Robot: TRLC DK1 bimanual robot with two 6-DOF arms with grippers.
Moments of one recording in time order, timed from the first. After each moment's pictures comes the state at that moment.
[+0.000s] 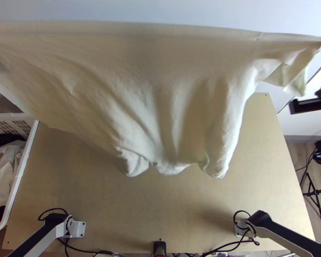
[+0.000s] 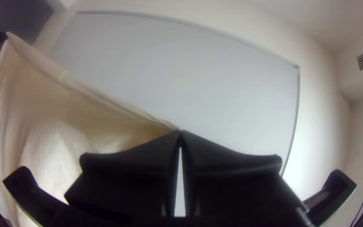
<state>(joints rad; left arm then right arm) -0.04 0.97 1.74 -0.02 -0.22 0.25 0.57 1.01 1.77 -0.28 0.42 -0.51</state>
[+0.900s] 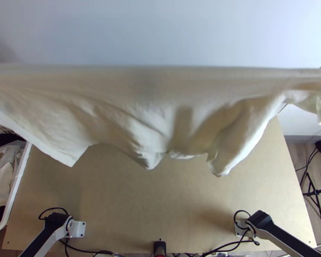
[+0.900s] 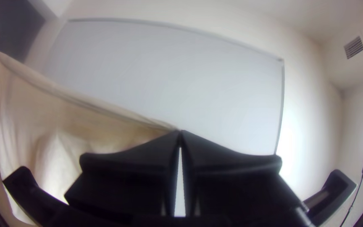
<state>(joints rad) -0.11 0.76 1.65 -0.26 -0.21 0.26 0.57 0.82 1.73 -0.41 0.48 -0.46</state>
